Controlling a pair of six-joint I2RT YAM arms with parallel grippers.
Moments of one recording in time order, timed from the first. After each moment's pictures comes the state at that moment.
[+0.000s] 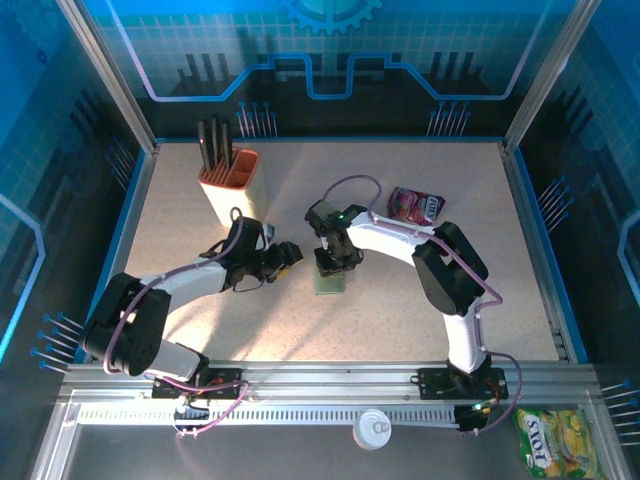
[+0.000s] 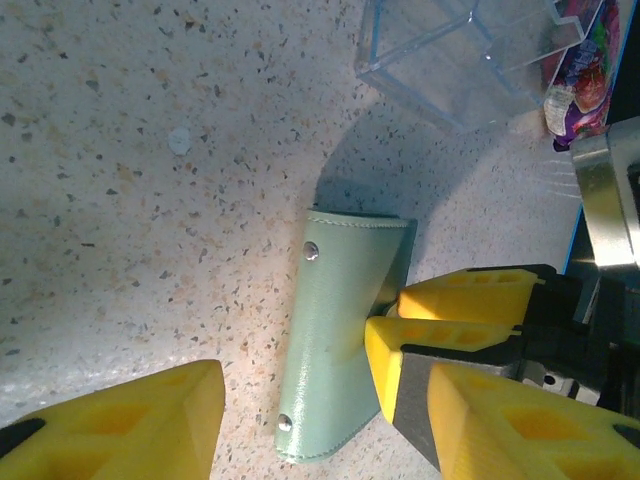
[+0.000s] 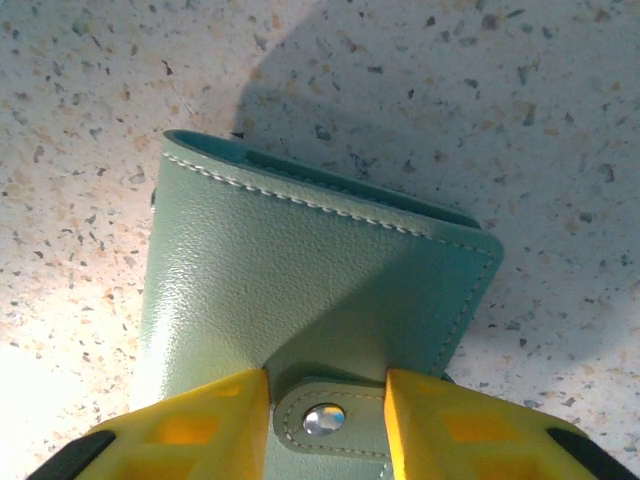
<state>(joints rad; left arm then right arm) -0.36 1.45 0.63 0.00 0.48 -0.97 0.77 2.02 1.47 -0.88 -0.04 0.47</state>
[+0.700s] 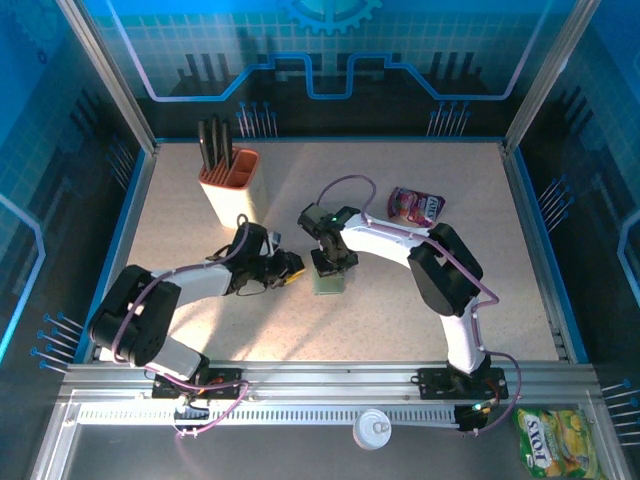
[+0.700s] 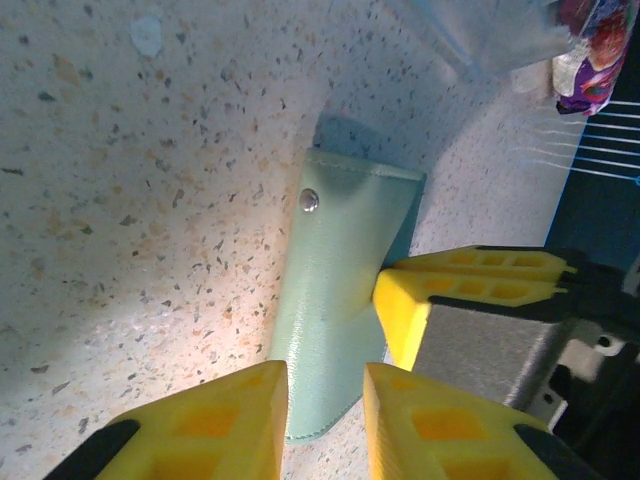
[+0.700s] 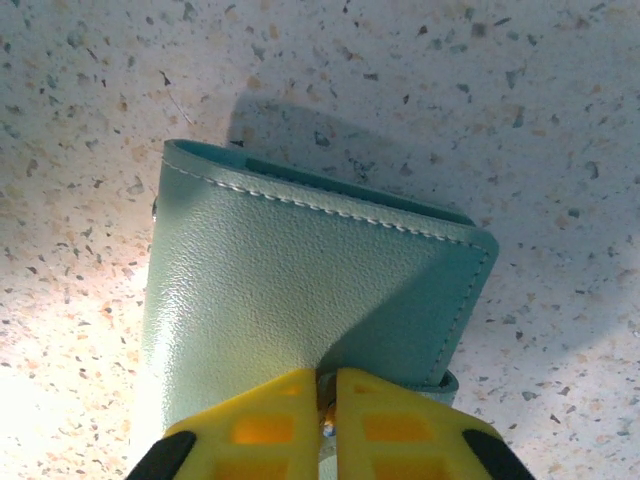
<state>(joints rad) -0.39 1.51 0.59 0.09 0.56 -1.04 0.80 2.03 1.49 -0.89 0.02 0.51</state>
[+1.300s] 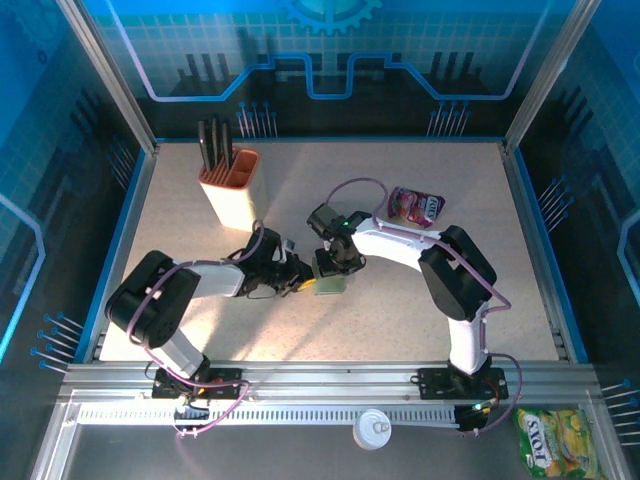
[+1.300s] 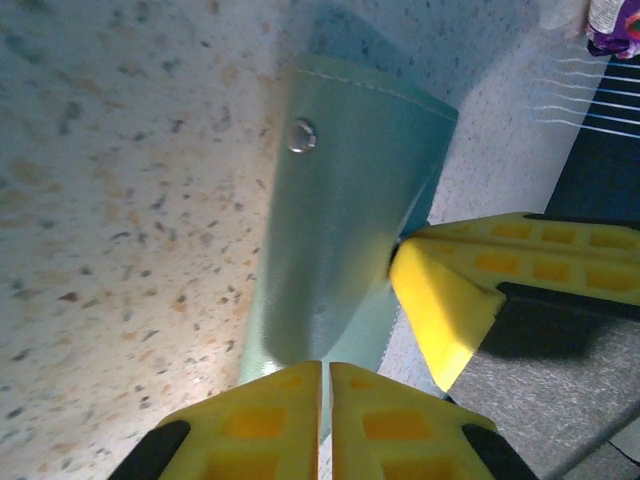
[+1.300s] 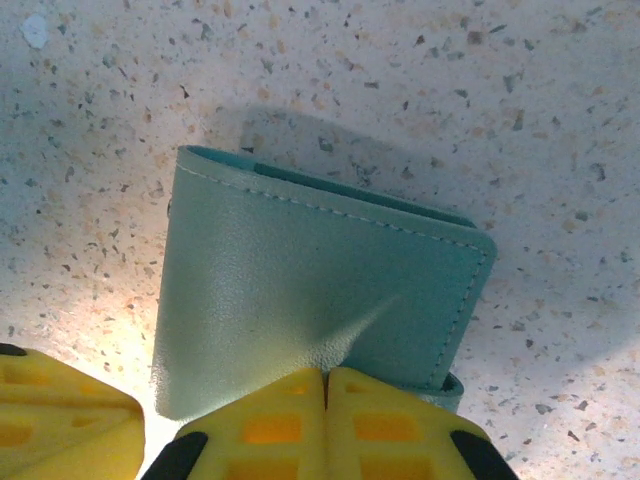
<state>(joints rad) -0.47 1.63 0.60 0.21 0.61 -1.12 0.77 1.95 1.36 -0.75 -0.04 0.52</state>
